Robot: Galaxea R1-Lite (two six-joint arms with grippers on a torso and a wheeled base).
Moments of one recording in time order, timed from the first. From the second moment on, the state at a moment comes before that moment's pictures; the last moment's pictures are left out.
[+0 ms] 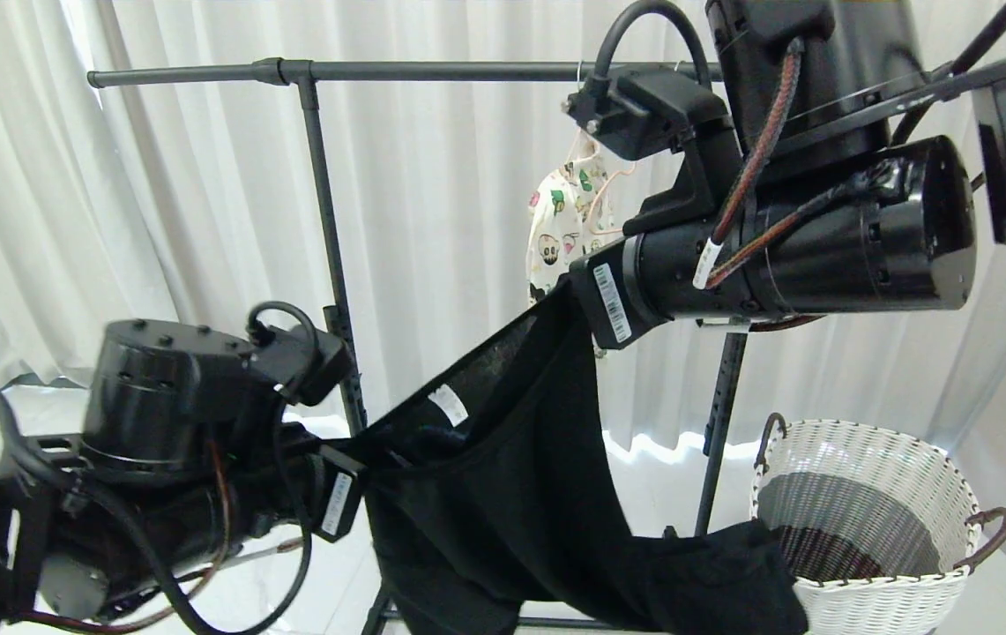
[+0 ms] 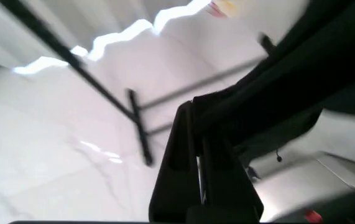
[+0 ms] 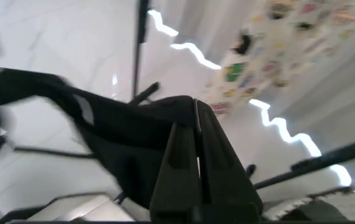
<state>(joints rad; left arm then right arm) -0.51 1.44 -0.68 -0.18 0.16 0.10 0.98 1.79 -1.76 0.41 -0.26 0.04</state>
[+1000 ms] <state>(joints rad) -0.79 1.31 -1.33 0.42 0.12 0.21 0.86 1.51 -1.78 0.67 -0.28 -0.06</state>
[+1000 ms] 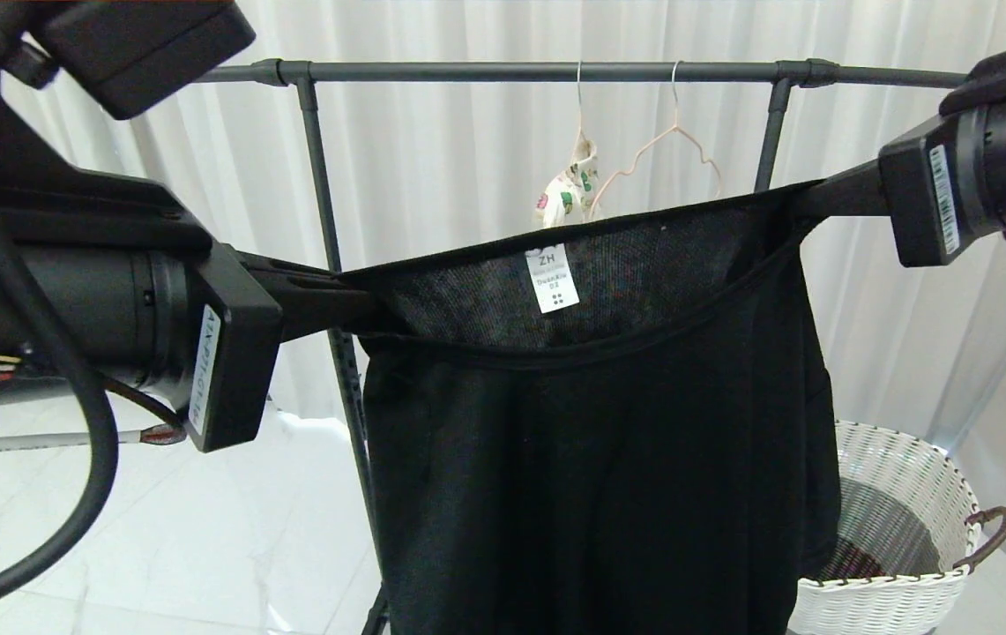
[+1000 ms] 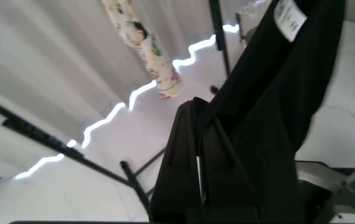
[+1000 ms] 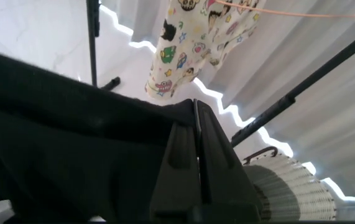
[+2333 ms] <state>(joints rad) -0.82 1.49 -1.31 0.03 -0.02 0.35 1.13 1.18 -1.52 0.93 -0.02 -0.06</state>
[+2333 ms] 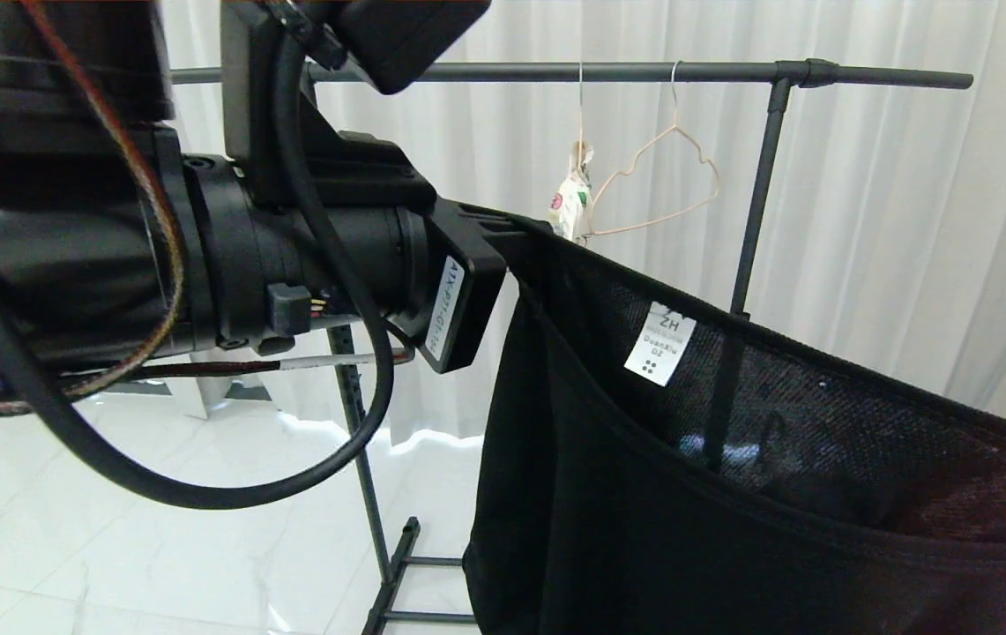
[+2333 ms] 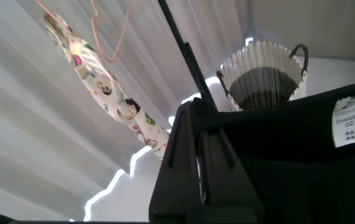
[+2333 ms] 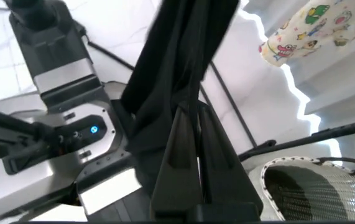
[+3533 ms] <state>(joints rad) -0.93 1.26 -1.18 0.31 0.04 0.19 0.92 1.26 -1.52 0.59 -0.04 -0.07</state>
